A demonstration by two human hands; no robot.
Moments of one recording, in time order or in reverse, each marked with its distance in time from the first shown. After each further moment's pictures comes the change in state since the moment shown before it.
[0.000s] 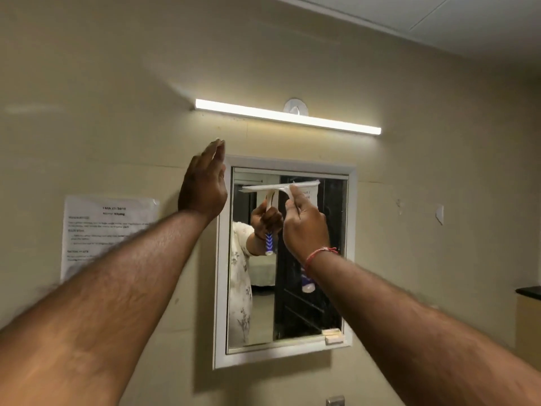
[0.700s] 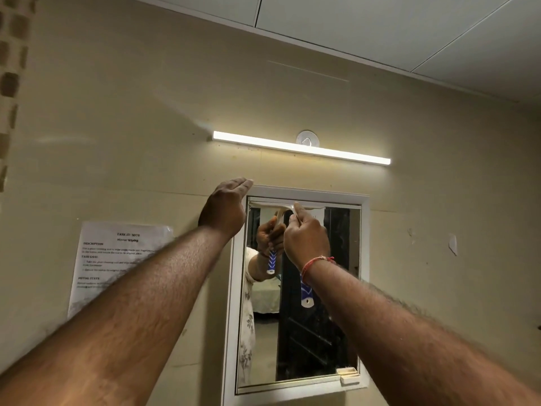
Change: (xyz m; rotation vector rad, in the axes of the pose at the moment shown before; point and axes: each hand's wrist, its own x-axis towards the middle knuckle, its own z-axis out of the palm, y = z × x) left_hand 0.024 -0.001 0.003 0.002 -0.073 0.022; right_hand 0.037 -0.026 0.029 -0.071 0.065 0.034
